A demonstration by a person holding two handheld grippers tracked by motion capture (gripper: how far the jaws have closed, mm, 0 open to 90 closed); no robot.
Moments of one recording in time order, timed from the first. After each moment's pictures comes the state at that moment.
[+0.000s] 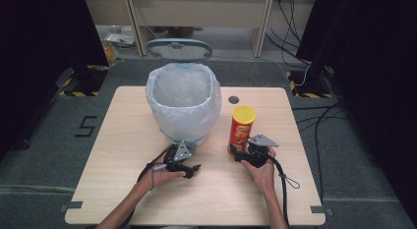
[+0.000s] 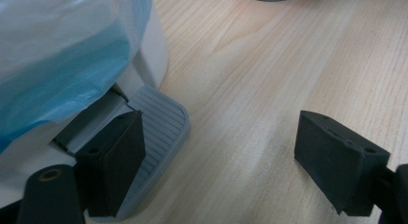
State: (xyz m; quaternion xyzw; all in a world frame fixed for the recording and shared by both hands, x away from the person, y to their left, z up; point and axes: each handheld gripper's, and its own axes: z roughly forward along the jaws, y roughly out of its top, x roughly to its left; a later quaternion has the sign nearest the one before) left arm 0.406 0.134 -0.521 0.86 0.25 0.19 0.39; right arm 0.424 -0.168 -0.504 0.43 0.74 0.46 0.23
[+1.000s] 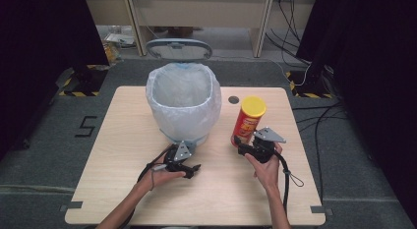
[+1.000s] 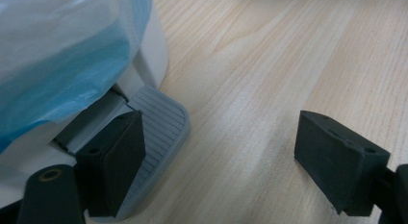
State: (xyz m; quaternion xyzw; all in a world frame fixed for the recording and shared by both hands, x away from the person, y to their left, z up) left arm 0.405 0.134 -0.521 0.86 0.25 0.19 0.39; right arm 0.416 -0.174 -0.460 0.43 0.71 0.48 0.27
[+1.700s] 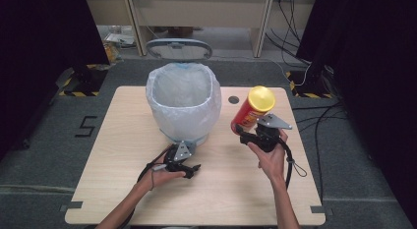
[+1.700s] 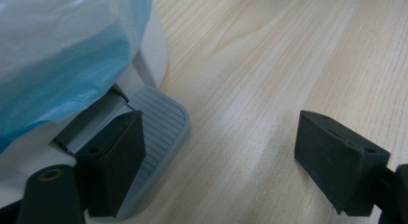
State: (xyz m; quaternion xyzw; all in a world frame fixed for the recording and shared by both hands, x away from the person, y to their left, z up) left arm 0.405 0.134 -0.522 0.86 0.25 0.19 0.40; right arm 0.419 -0.170 -0.401 0.41 0.72 0.48 0.28
